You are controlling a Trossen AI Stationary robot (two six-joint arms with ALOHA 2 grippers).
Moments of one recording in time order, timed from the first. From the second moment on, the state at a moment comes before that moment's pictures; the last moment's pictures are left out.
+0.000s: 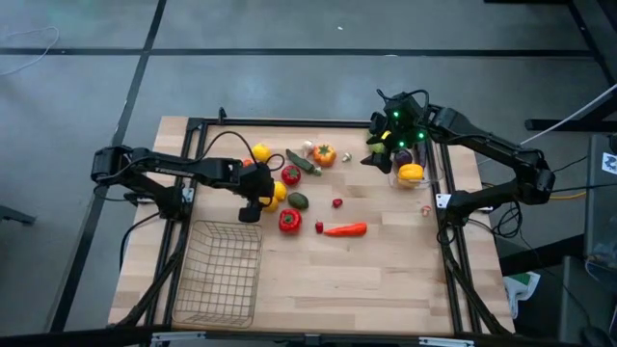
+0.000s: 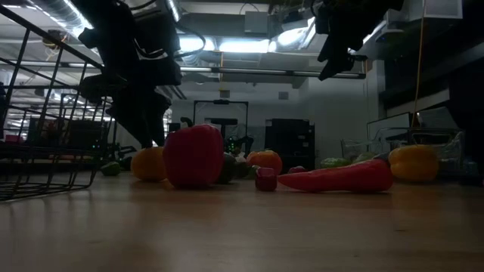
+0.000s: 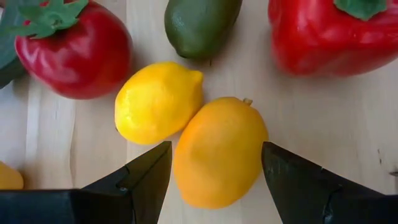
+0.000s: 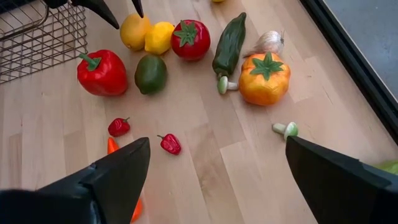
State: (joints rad) left arm 0.17 1.37 0.74 -0.48 -0.02 0.21; right arm -0.54 1.28 1.26 -0.87 -0.32 -0.08
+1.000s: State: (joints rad) left arm 0.20 1.43 0.80 -0.59 -0.02 0.45; right arm -0.53 1.28 1.26 -0.87 -0.32 -0.08
